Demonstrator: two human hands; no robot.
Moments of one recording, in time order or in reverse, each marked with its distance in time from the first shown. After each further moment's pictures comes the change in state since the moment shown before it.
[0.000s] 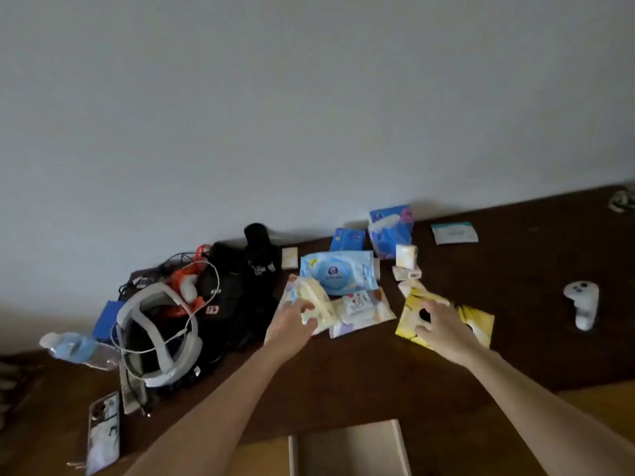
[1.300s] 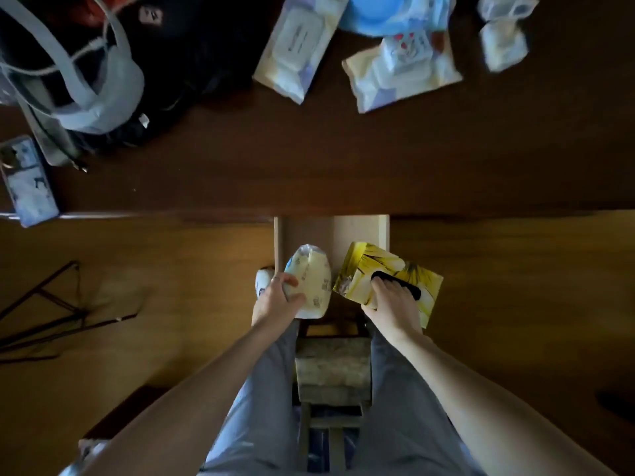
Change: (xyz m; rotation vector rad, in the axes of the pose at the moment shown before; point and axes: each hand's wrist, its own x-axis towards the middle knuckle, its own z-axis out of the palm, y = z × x) left_hand -0.196 -0.251 0.273 -0.319 -0.250 -0.445; right_hand -0.184 0.065 0.338 -0.342 -0.319 -0.104
